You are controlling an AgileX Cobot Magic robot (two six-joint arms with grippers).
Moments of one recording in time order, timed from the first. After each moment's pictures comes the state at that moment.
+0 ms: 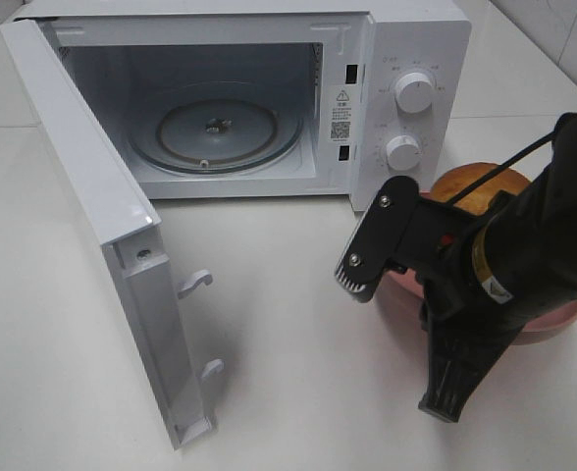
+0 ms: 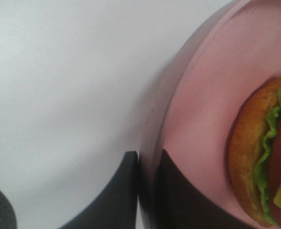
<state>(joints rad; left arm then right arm) 0.01 0.00 -0.50 -0.09 1.04 0.12 0.86 1.47 -0.68 -0.51 0.55 0.18</state>
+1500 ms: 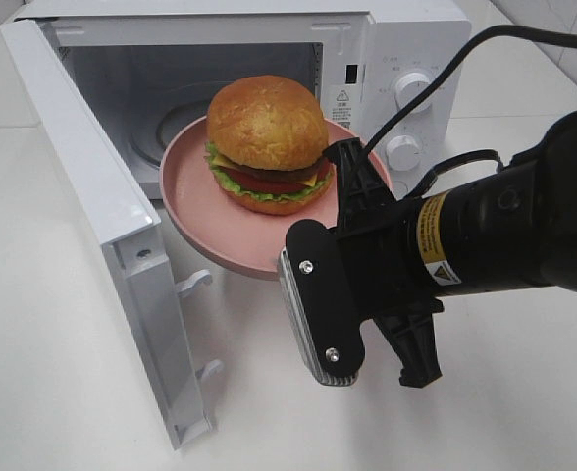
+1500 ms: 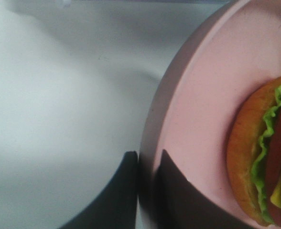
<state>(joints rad) 0.01 0.00 -0.50 -0.09 1.04 0.12 0.88 1.47 -0.68 -0.62 0.08 -0.56</state>
